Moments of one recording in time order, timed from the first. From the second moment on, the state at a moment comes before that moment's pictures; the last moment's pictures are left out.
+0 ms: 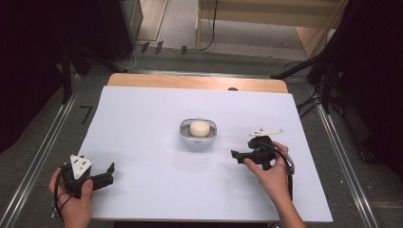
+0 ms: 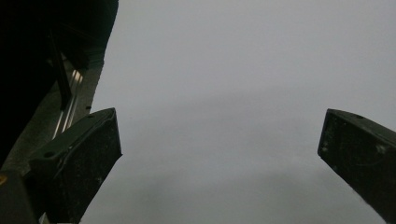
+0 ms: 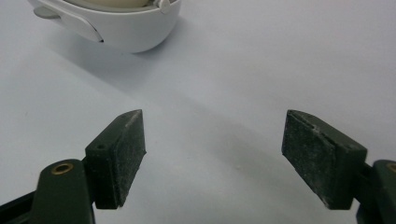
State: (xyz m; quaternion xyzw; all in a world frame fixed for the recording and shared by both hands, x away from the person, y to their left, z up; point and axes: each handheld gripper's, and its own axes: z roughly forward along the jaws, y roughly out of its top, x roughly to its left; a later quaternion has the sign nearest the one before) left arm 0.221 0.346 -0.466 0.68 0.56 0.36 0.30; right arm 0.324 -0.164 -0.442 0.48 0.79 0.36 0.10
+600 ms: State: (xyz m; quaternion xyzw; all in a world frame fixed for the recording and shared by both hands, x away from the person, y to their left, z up) left arm 0.222 0.346 -0.466 0.68 0.56 0.36 0.30; right arm 0.301 -0.205 -0.452 0.48 0.78 0.39 0.11
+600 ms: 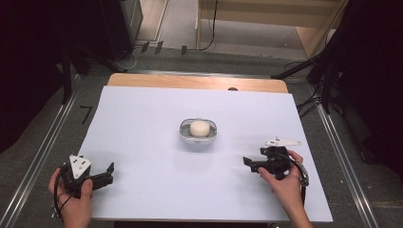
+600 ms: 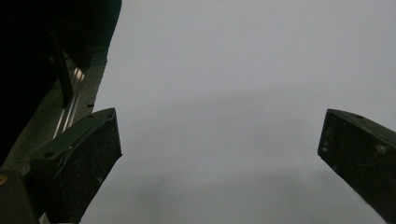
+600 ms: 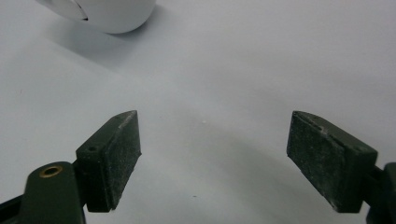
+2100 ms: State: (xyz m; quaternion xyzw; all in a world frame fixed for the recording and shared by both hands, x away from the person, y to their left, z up) left arm 0.220 0.346 -0.466 0.68 0.56 0.36 0.31; right arm 0.268 -0.296 -0.469 0.53 0.73 0.40 0.13
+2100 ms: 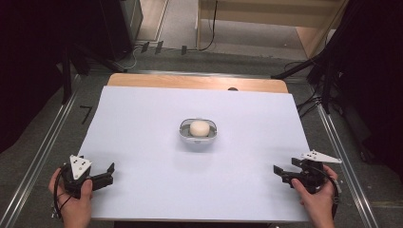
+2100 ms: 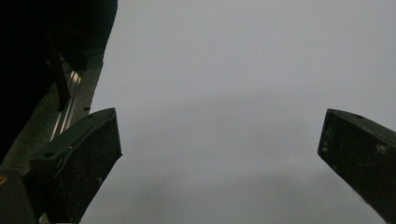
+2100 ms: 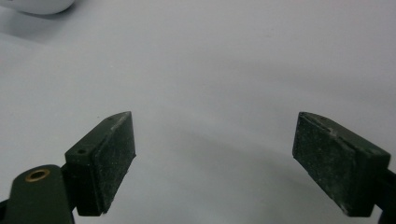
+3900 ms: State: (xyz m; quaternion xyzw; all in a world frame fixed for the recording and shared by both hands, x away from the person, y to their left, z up) left arm 0.220 0.346 -0.466 0.68 0.55 0.36 0.30; right arm 0.248 -0.342 -0.488 0.56 0.69 0.42 0.17
